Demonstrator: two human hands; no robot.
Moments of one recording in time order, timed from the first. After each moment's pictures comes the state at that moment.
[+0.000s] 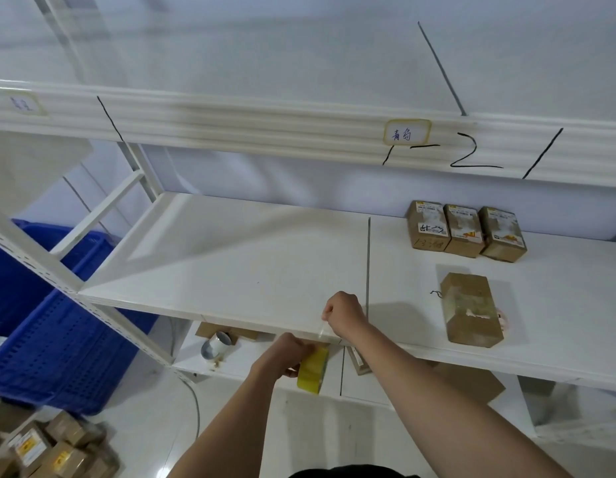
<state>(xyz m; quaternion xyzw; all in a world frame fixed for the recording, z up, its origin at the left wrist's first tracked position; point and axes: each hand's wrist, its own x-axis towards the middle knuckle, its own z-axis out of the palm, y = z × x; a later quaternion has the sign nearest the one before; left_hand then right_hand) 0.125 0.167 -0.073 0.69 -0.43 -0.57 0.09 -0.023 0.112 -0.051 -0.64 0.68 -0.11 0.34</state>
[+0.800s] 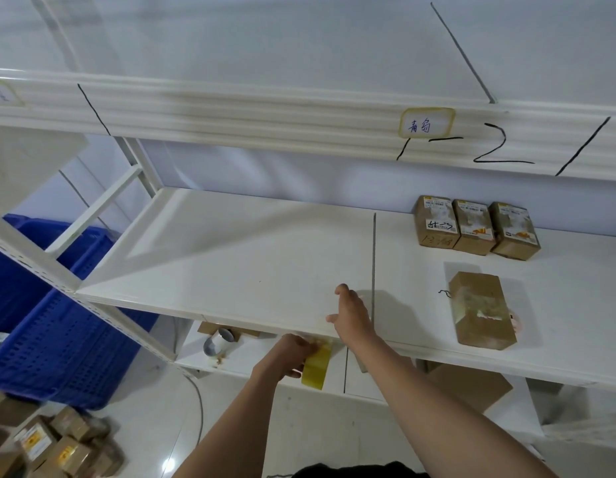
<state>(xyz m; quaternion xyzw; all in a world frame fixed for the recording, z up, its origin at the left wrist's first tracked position) 0.132 0.161 -0.090 0.69 -0.42 -0.58 0.08 -0.026 0.118 -0.071 -0.67 0.67 -0.13 0.29</state>
